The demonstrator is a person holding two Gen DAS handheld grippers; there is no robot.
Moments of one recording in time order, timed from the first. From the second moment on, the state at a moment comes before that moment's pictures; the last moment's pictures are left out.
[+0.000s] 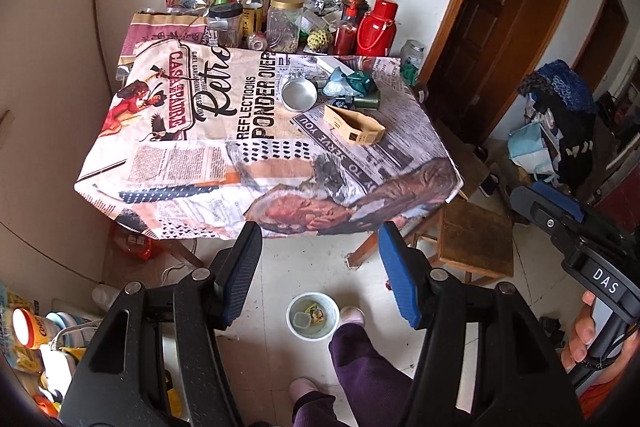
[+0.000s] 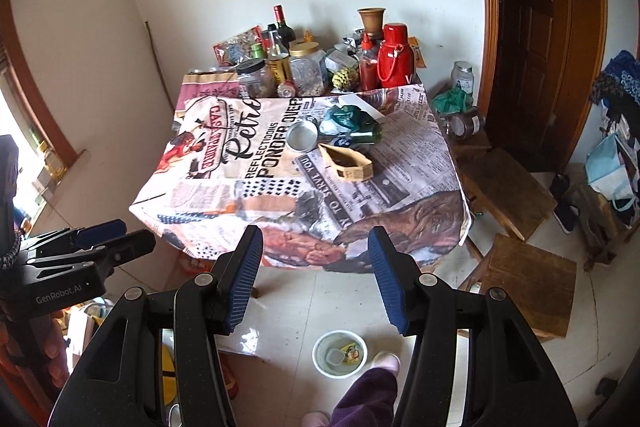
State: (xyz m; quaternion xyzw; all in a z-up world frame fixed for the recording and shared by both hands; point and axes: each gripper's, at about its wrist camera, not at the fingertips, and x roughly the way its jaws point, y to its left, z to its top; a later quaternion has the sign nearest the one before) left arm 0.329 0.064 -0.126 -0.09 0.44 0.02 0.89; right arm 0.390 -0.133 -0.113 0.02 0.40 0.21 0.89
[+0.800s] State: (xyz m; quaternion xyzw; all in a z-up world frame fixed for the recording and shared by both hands) left arm 0.533 0.080 -0.142 -0.14 0.46 0.11 0.87; right arm 0.584 -0.140 -0.123 0.00 0.44 0.28 0.85
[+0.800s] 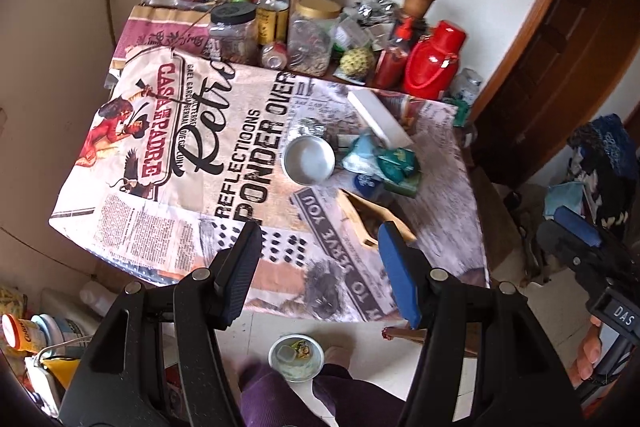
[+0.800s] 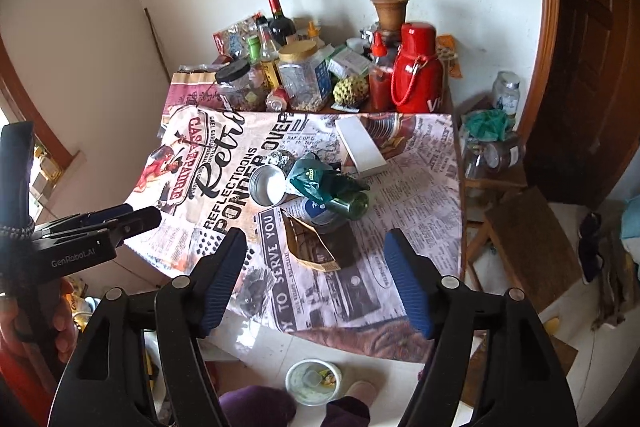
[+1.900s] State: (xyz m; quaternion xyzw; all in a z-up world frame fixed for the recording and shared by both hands) left arm 0.711 0.180 -0.311 -0.16 0.58 -0.04 0.79; right arm 0.706 -0.061 -0.241 0.12 0.57 0.12 0.81
